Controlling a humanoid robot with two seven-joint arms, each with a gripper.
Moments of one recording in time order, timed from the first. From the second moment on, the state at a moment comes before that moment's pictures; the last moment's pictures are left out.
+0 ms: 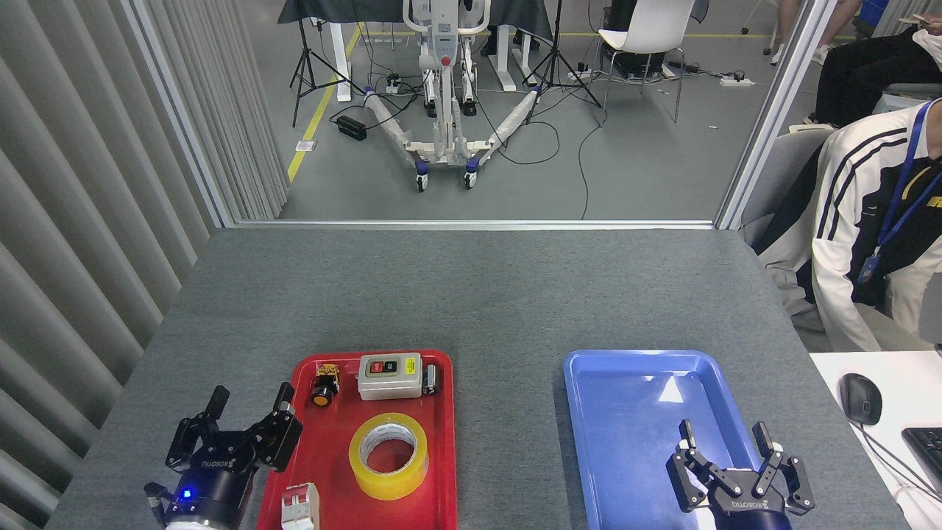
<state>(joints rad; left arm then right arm) 0.04 0.19 0.00 -1.59 -1.12 -0.09 0.13 0.16 -0.10 -0.07 -1.58 1.38 -0.04 -0.20</state>
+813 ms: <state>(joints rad) 0.04 0.20 0.00 -1.59 -1.12 -0.09 0.24 0.16 -0.10 -0.07 -1.58 1.38 -0.03 -0.21</state>
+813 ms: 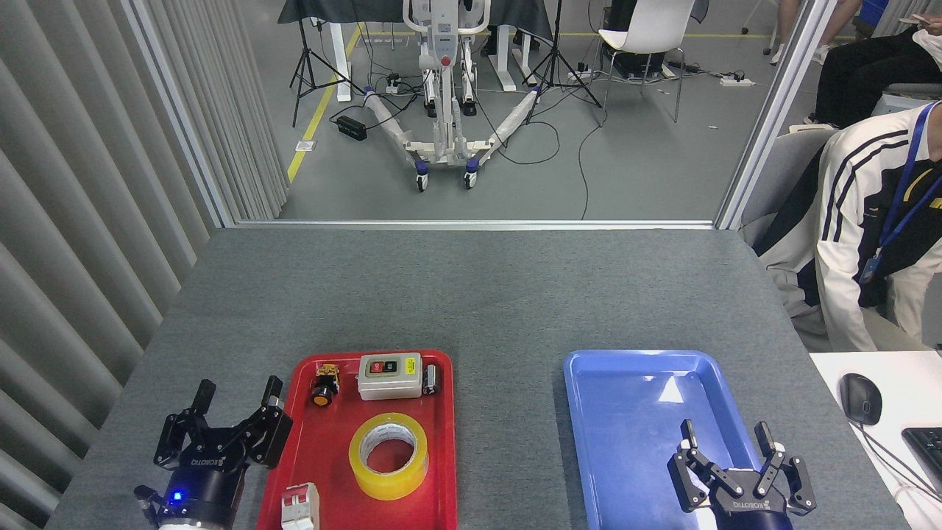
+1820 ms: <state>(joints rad) -0.17 0.27 -0.30 -1.61 -1.07 -0.06 -0.65 0.16 -0.11 -0.07 -1.58 1.38 -0.03 -0.21</state>
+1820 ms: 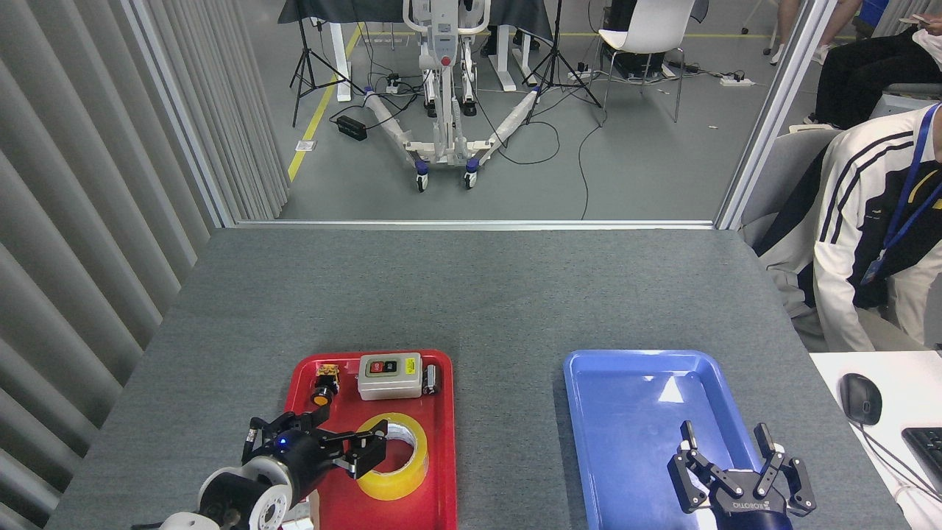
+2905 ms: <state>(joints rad) -0.43 0.29 -0.40 -1.30 -1.03 -0.02 -1.07 0.16 -0.10 -0.07 -1.57 1.38 -0.03 -0.20</state>
